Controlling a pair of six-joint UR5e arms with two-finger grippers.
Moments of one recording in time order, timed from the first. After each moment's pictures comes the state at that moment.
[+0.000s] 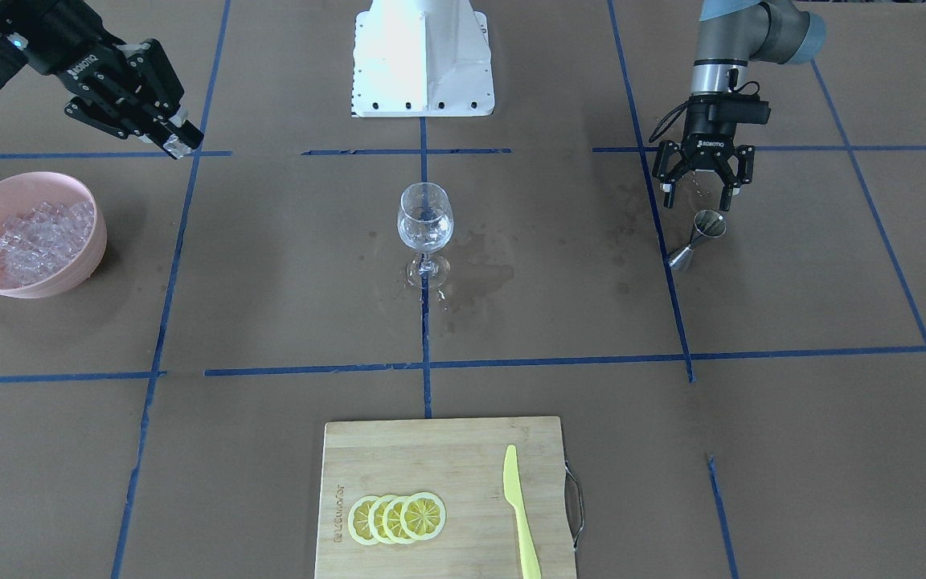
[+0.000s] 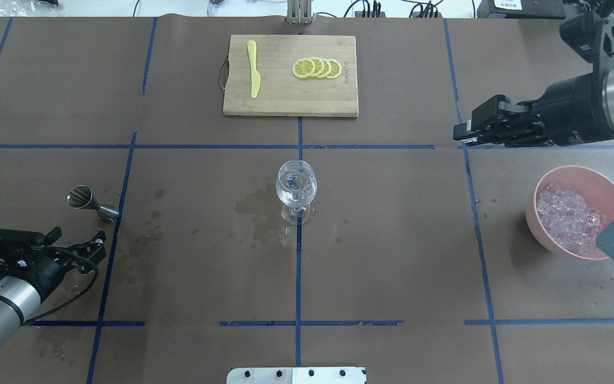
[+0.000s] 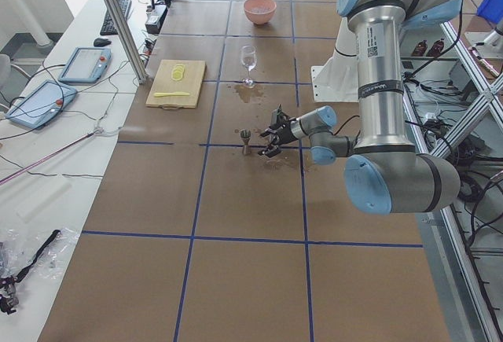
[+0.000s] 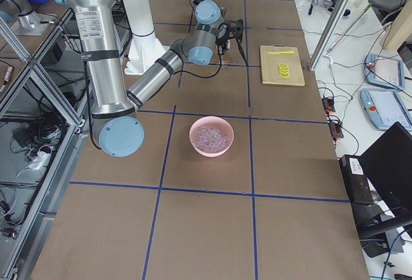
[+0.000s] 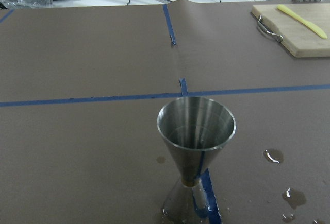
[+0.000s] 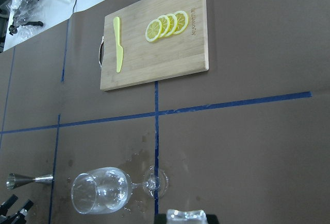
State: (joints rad) left arm -0.16 -1.29 -1.91 -2.51 -0.88 -1.30; right arm 0.92 -1.38 2.15 -1.04 2.22 1.37
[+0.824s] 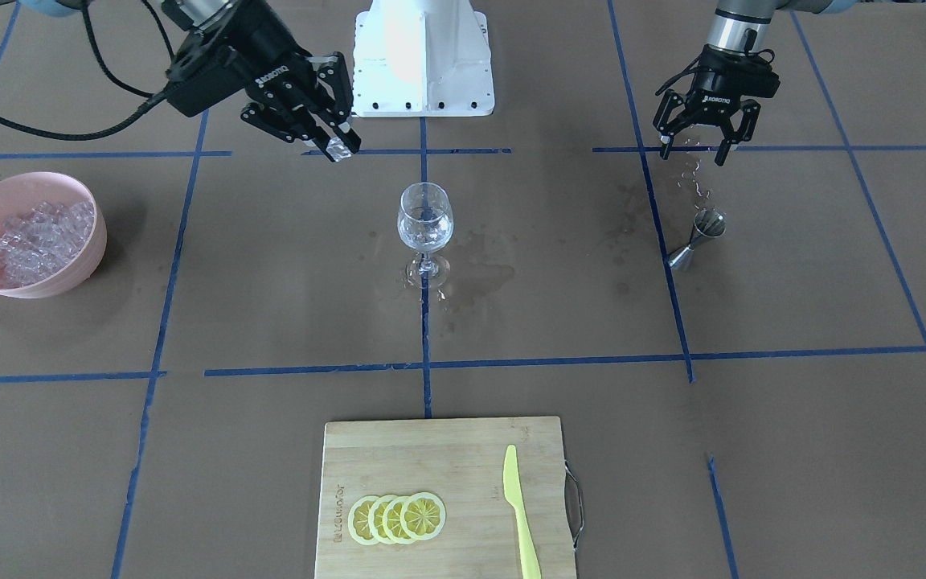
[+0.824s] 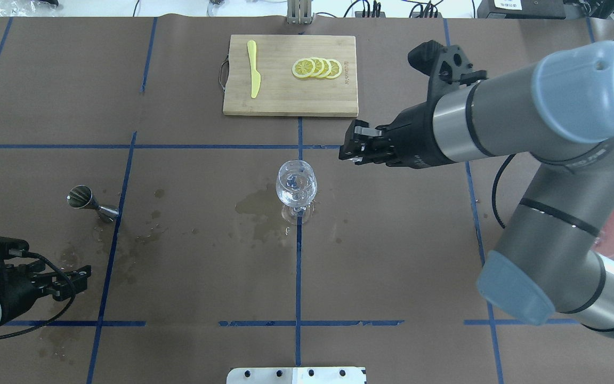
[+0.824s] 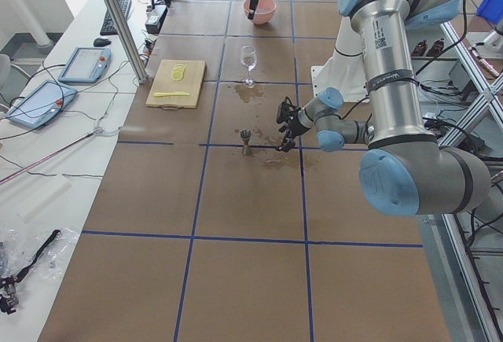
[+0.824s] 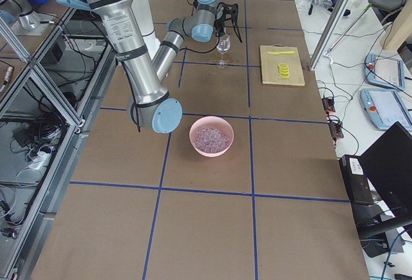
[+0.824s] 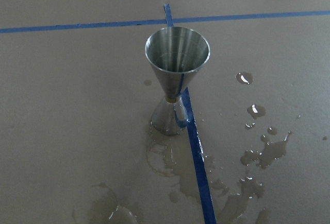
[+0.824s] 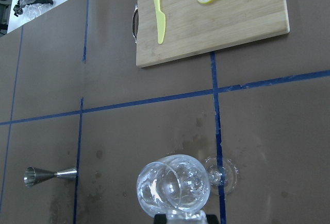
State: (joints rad) left arm -0.21 -1.16 -2.17 -2.34 -1.24 -1.29; right arm 0.64 -1.08 2.08 -1.26 1.94 1.43
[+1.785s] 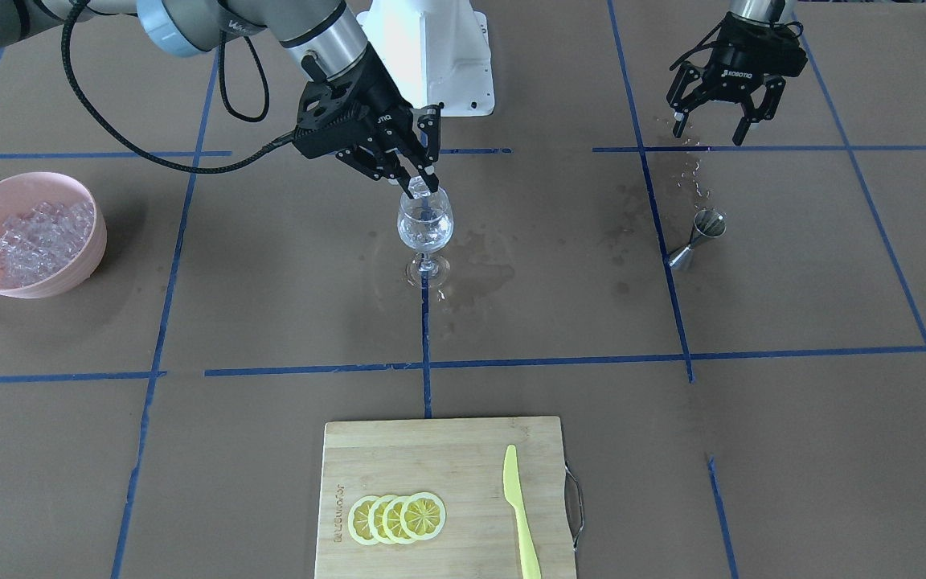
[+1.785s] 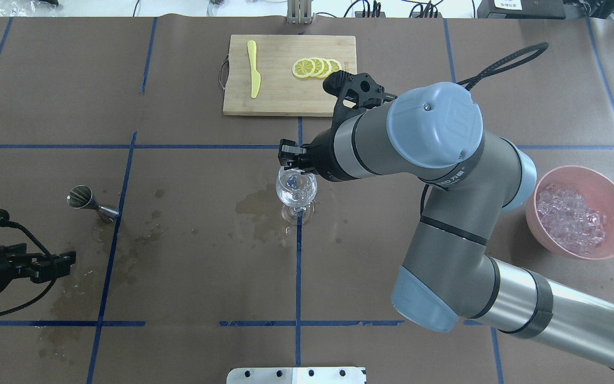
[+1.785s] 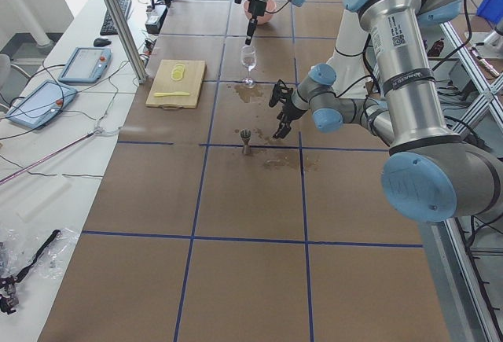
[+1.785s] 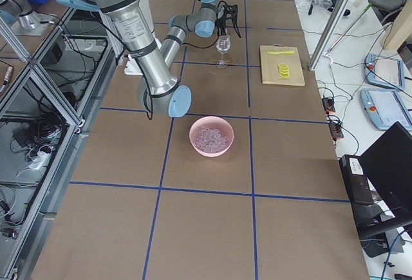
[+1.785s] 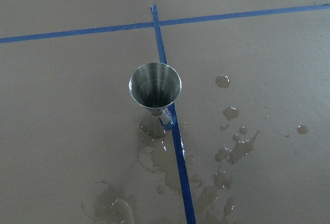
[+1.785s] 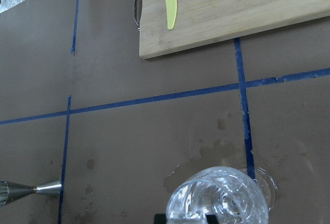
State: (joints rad) left arm -0.37 -1.16 -2.31 -2.20 -1.44 -1.17; right arm 0.55 -0.92 1.88 -1.28 1.82 1.43
